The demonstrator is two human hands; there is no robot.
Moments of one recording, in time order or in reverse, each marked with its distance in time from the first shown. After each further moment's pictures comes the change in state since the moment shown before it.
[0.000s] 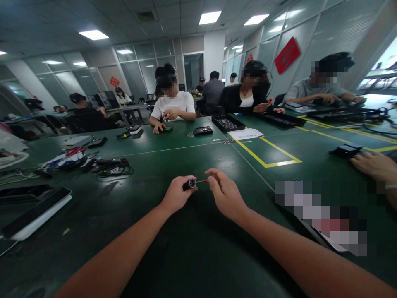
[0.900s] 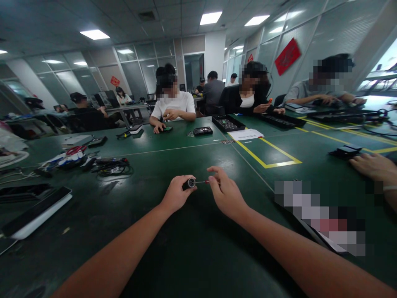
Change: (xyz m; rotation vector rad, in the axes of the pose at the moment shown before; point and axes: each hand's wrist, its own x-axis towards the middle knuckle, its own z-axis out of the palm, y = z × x) left_hand 0.000 -0.003 0.001 0.012 0.023 0.048; right_hand 0.001 0.000 -0.001 -0.072 -0.011 0.031
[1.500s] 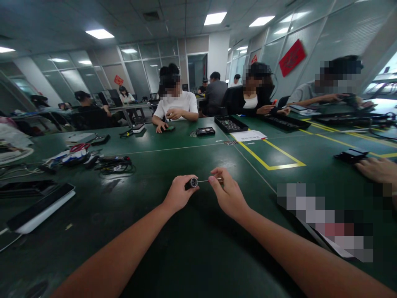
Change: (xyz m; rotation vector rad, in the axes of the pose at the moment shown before) left_hand 0.001 0.000 0.002 0.025 0.035 0.010; right_hand 0.000 0.006 0.003 0.130 0.027 0.005
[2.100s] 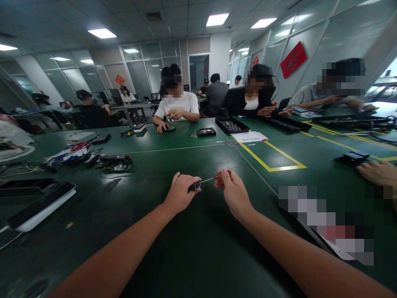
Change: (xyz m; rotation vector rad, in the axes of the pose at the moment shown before) left_hand -0.003 0.010 -0.005 0.184 -0.044 0.094; right_hand 0.011 0.014 0.009 0.444 0.207 0.311
